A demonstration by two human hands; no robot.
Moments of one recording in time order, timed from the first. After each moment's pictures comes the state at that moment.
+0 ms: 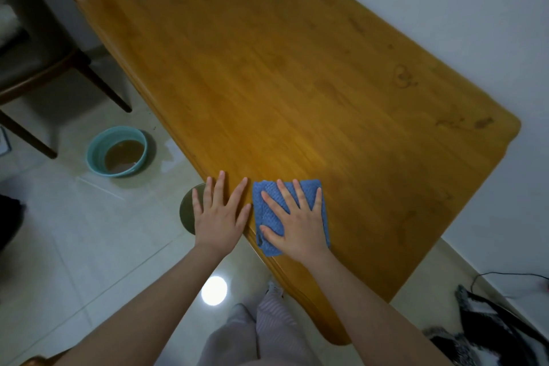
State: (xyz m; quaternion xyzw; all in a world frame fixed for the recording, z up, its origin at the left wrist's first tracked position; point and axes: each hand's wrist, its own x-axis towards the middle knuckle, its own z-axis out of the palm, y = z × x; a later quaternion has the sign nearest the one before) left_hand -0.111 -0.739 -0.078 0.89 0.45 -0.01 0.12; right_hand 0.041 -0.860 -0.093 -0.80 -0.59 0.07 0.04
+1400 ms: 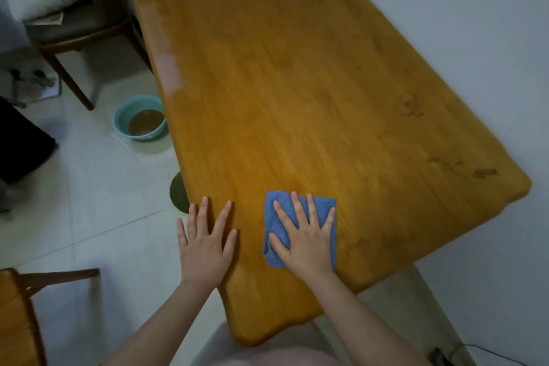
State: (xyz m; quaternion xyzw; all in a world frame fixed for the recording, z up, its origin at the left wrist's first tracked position) left_hand -0.058 -0.884 -0.085 0.78 0.60 0.01 0.14; right_hand 0.153 -0.946 -0.092 -0.77 -0.64 0.07 0.02
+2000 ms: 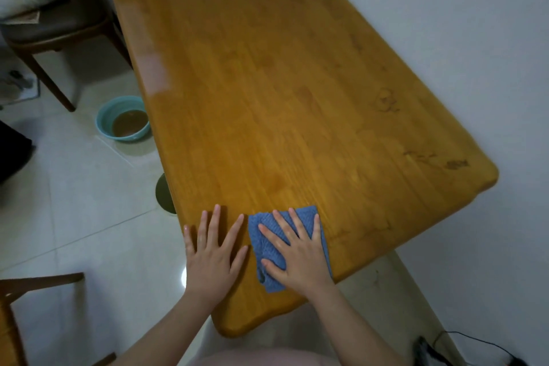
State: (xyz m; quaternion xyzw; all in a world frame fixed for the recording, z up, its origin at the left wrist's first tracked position) left_hand -0.030 -0.925 -0.081 0.84 0.53 -0.02 0.12; right_hand 0.172 -0.993 -0.083 -0.69 -0.71 0.10 0.02
